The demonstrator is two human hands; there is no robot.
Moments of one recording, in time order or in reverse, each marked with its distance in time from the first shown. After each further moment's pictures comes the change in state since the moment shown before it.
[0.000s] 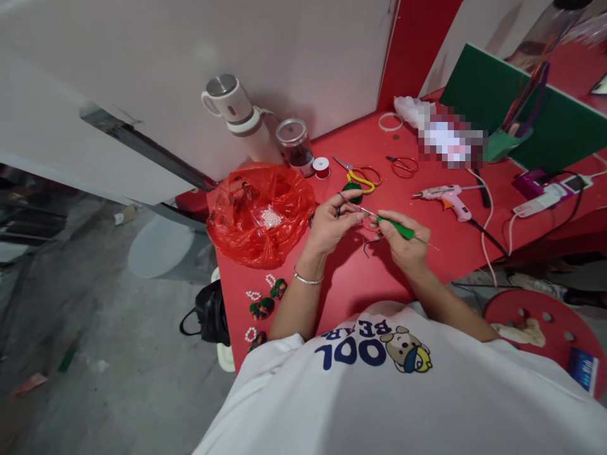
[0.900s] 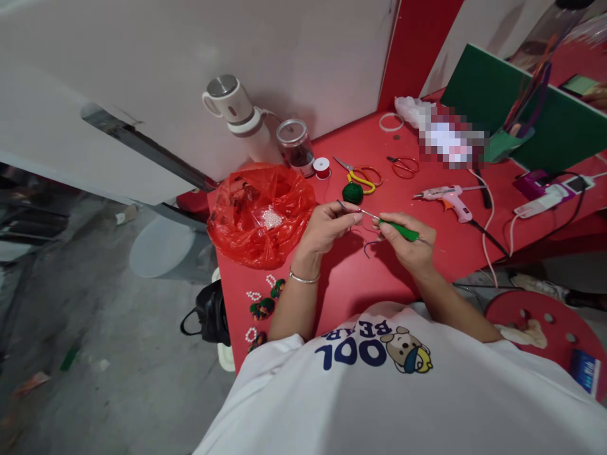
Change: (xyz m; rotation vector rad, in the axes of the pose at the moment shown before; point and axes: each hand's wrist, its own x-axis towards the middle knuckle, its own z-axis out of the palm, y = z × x) left_hand -0.003 0.015 -0.002 0.003 0.040 -0.145; right_hand 0.003 -0.009 -0.013 -0.202 -0.070 -0.136
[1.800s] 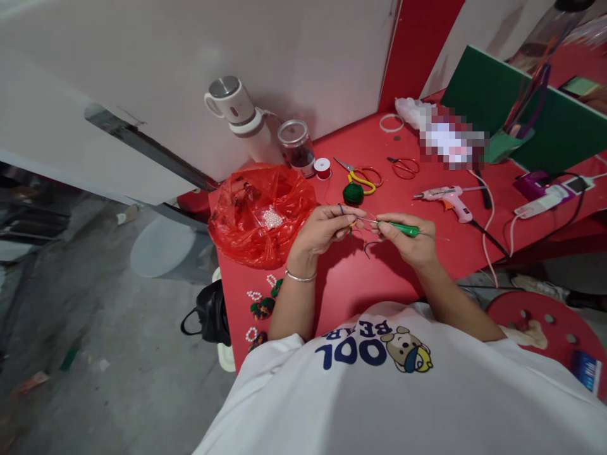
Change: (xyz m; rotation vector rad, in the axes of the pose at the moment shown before) left_hand -0.002 0.004 -0.016 -0.044 -0.232 -0.052; right_hand 0.008 -0.004 -0.004 0.140 -0.105 0.154
